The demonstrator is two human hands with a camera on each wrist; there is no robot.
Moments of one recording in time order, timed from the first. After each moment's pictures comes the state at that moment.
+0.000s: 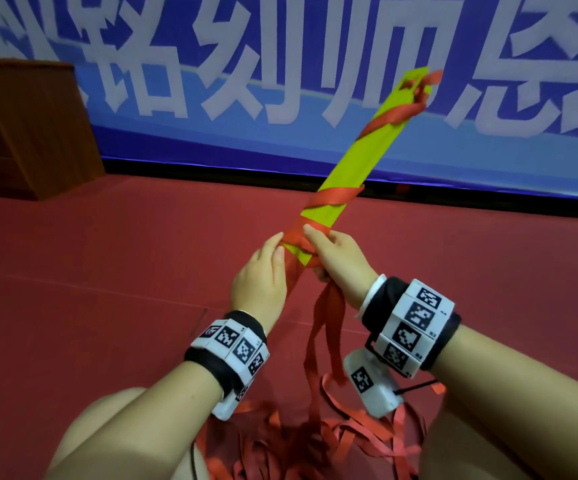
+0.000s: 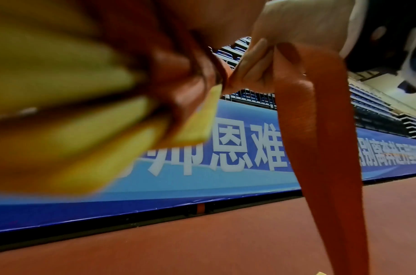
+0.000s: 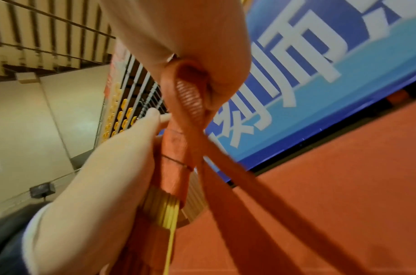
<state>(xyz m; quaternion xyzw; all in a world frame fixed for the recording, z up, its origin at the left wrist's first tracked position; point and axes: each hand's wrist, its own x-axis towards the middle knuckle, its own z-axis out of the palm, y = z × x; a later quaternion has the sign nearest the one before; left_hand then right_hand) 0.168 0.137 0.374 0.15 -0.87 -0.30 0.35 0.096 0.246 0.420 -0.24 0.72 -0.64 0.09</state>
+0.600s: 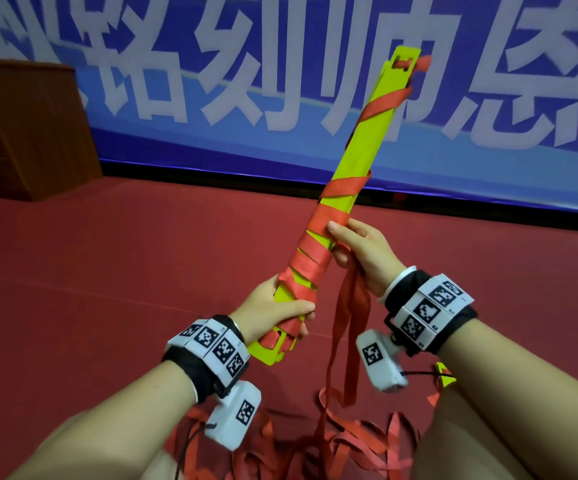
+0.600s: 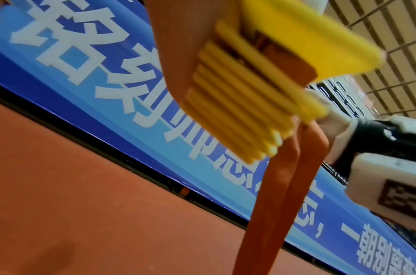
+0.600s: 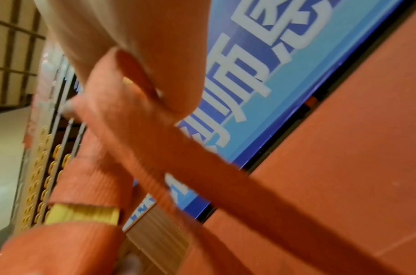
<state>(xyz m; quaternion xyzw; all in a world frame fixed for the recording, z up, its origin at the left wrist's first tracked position) 0.175 0.138 0.375 0.06 -0.70 -0.71 0.05 0.058 0.273 0.433 -0.31 0.61 -0.72 0.14</state>
